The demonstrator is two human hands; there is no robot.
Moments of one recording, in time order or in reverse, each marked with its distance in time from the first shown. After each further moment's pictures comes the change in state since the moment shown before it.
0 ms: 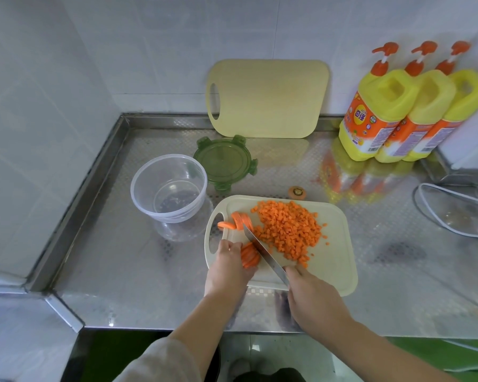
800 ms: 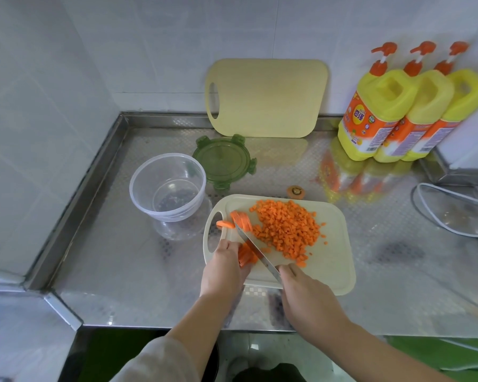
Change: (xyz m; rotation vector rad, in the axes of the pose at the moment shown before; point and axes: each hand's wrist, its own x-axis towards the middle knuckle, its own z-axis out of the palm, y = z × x) left_hand -0.004 -0.003 -0.002 -0.013 0.071 0.041; right_hand -0.006 -0.015 -0.016 -0.054 -0.098 -0.002
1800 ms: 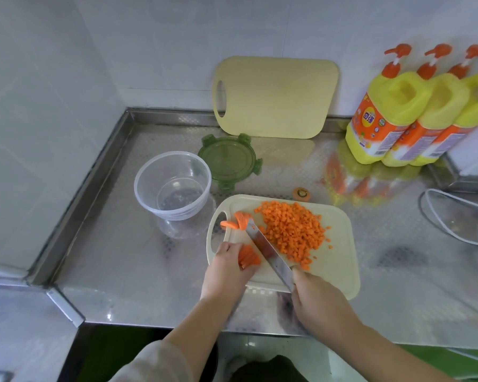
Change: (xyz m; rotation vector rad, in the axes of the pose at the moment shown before) left_hand -0.004 0.000 -0.007 -0.173 -0.028 -0.014; right_hand 0.004 0.010 -0.008 0.059 -0.012 0.031
